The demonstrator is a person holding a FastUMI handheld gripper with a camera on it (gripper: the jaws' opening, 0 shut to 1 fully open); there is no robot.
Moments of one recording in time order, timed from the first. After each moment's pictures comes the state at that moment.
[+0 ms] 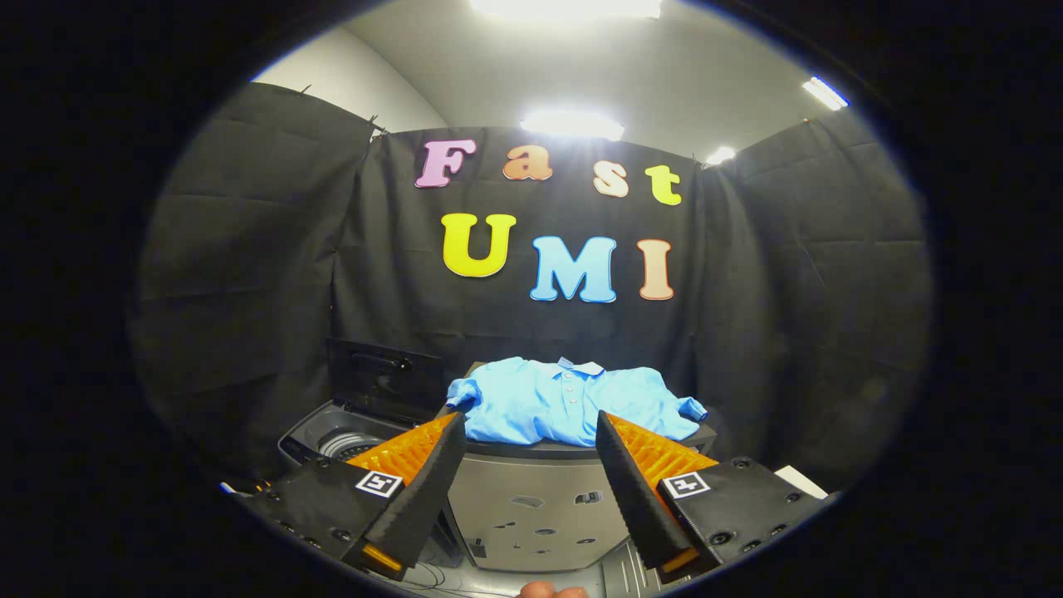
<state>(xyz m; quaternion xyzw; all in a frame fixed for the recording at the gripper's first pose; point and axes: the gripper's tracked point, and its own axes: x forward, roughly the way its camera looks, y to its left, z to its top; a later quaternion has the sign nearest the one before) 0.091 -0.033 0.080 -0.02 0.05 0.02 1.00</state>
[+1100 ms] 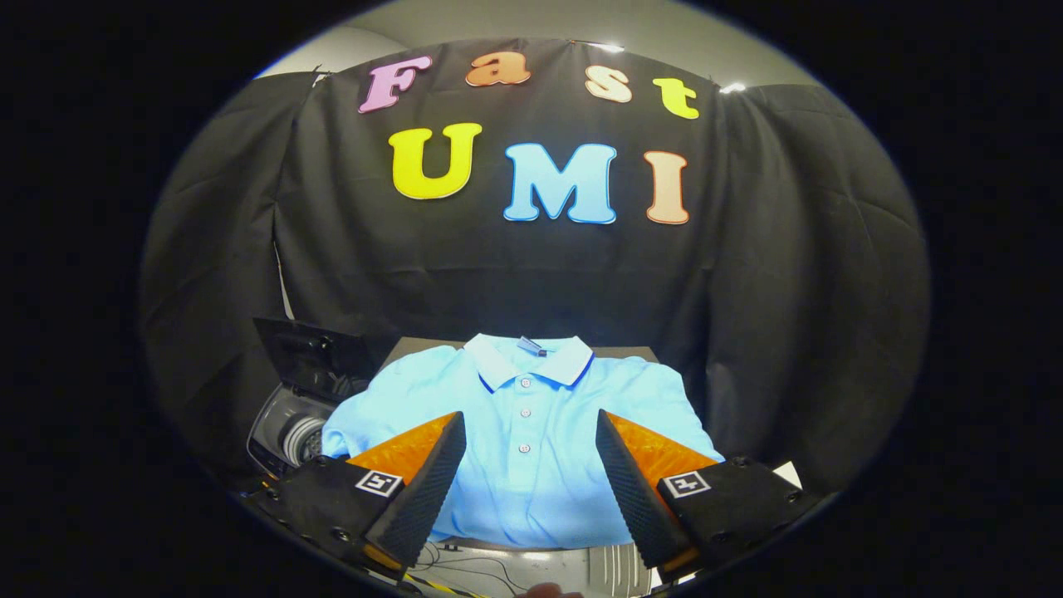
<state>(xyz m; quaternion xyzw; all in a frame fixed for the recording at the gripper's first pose) 0.293 -0.087 0.056 -0.01 0.23 0.02 0.97</state>
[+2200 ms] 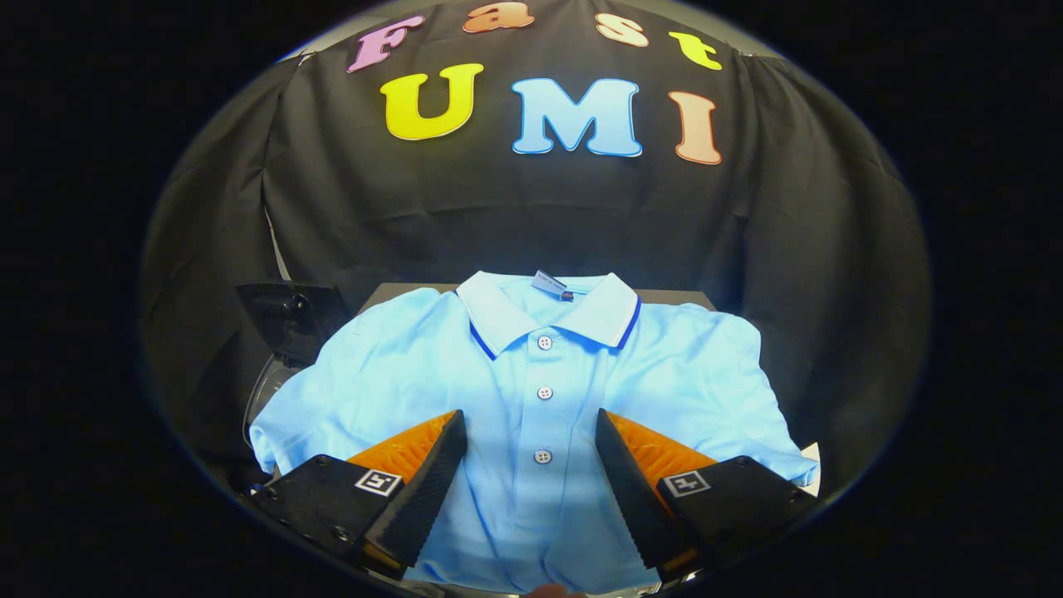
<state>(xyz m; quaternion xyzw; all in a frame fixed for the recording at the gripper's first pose) 0.335 -0.073 -0.018 0.00 0.33 0.04 0.94</state>
